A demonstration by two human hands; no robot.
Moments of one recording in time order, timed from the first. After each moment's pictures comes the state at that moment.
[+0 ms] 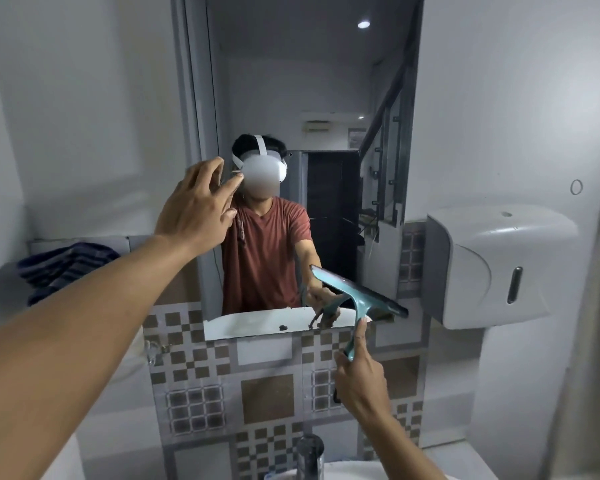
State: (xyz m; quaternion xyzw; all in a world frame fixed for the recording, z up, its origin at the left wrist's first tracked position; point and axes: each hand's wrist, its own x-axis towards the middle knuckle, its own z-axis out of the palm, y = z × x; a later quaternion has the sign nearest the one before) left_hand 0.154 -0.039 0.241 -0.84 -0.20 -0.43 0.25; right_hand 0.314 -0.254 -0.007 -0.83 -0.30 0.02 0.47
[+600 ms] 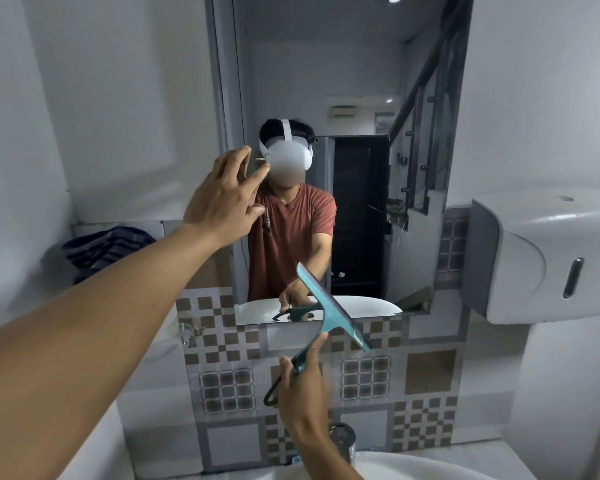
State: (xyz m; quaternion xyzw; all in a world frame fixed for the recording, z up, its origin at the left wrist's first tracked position) left_hand 0.149 -0.029 0.232 -0.85 -0.20 -0.42 0.25; right_hand 0.203 -0.179 -0.026 -0.71 -0.33 0.13 0.61
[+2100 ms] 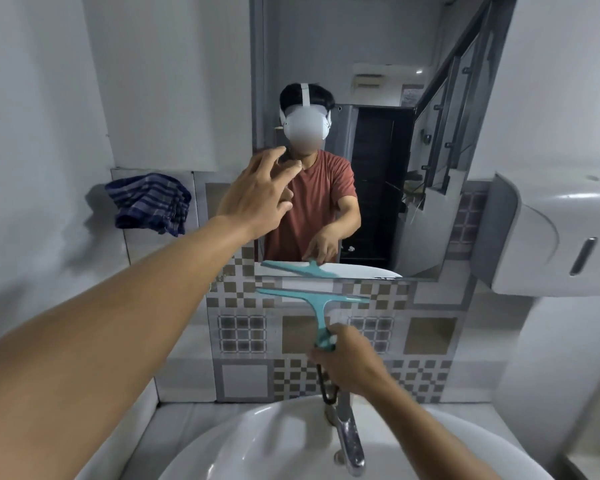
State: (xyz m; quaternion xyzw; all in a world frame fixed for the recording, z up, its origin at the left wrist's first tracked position) left_hand 0.130 -0.066 0.177 -0.88 -0.20 -0.39 0.17; right_hand 0.217 -0.268 0.011 -0.78 -0.45 0.21 0.39
